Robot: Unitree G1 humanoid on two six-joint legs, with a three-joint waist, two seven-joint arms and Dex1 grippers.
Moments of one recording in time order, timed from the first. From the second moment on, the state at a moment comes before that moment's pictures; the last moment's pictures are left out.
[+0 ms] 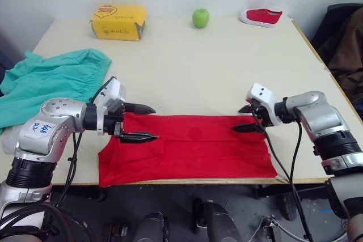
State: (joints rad) left arm -0.53 0.82 0.00 -0.11 -0.55 0.63 -1.20; right arm -0.84 -0.75 0.30 0.46 0.11 0.53 1.23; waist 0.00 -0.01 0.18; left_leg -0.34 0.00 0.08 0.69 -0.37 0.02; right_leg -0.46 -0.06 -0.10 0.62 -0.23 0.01
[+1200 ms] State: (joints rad) left arm -0.54 0.76 0.03 -0.14 -0.53 0.56 -1.05; right arm -1.37 -0.39 0.33 1.35 -0.27 0.06 0.94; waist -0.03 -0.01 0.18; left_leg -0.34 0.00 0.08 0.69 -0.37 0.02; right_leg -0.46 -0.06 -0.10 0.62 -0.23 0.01
